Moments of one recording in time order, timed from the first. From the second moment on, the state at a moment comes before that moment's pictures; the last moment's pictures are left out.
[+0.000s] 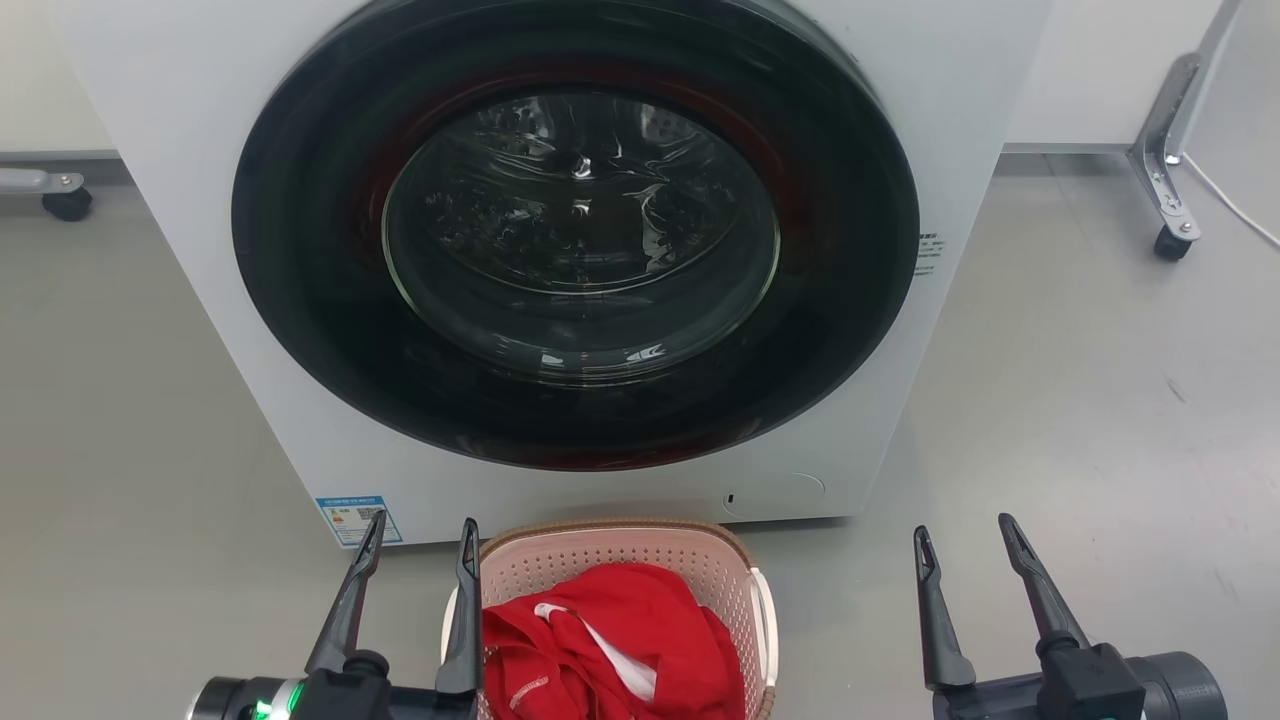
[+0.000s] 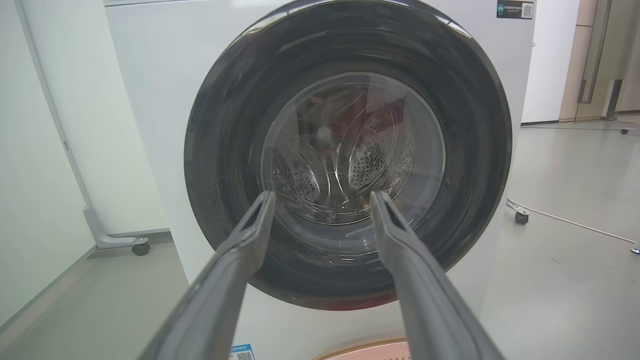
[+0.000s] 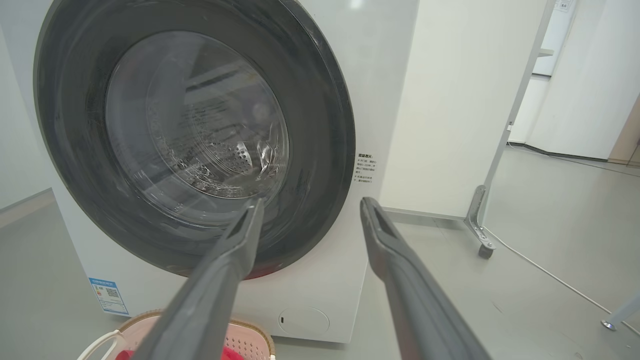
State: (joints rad) left arm 0.05 0.07 -0.24 -0.02 -0.09 0.12 -0.25; right arm 0.03 -0.06 0.22 0.03 0.00 -0.12 -0.25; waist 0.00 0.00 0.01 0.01
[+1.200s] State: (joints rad) left arm -0.14 0.06 -0.23 0.07 -0.11 0.10 -0.25; right arm -0.17 -0.05 0.20 0.11 0.06 -0.10 -0.25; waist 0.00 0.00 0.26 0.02
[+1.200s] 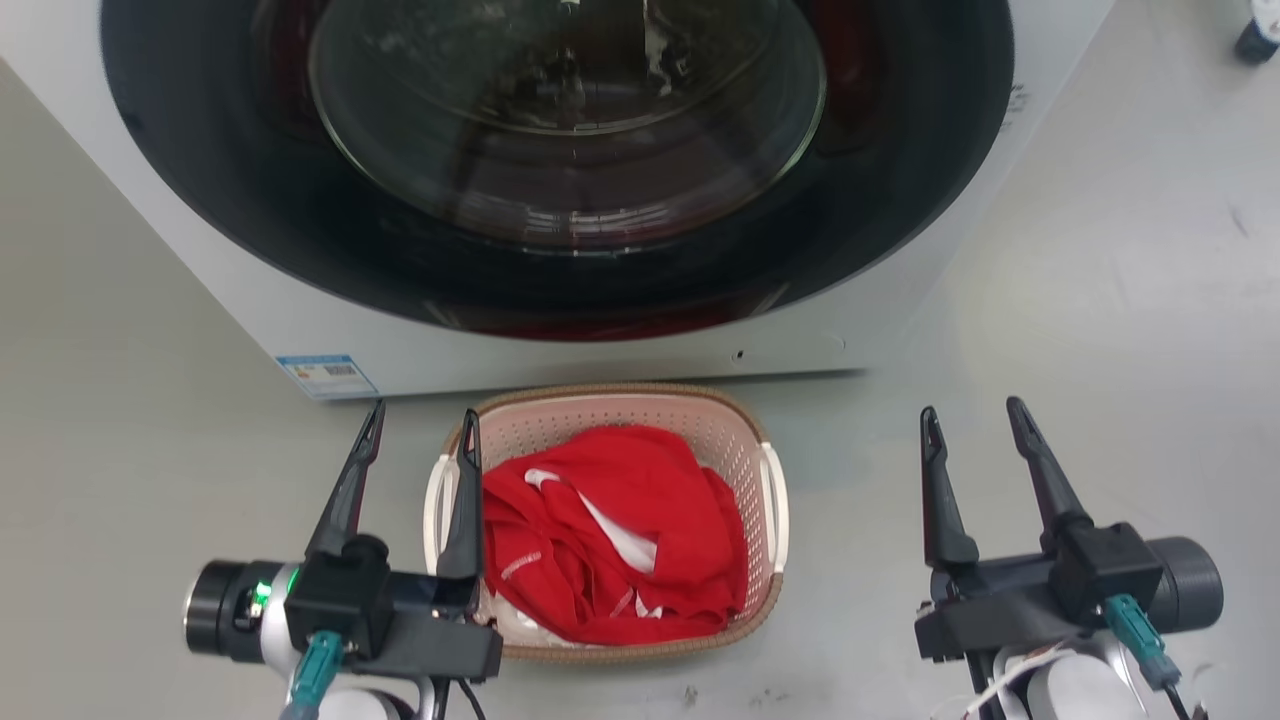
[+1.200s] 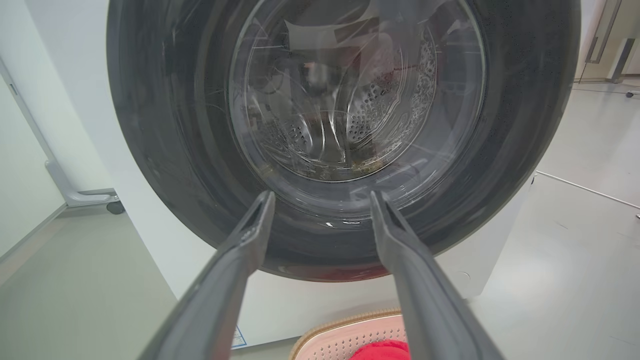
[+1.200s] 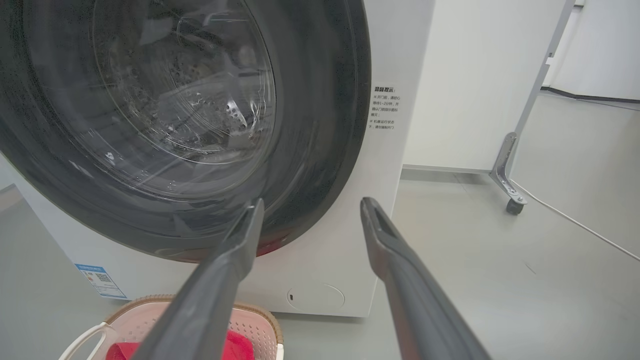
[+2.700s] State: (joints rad) left arm -0.73 0.03 -0.18 0.75 -0.20 0.05 -0.25; right arm -0.81 -0.07 0.37 0.74 0.31 -0.11 -0.25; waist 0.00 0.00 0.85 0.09
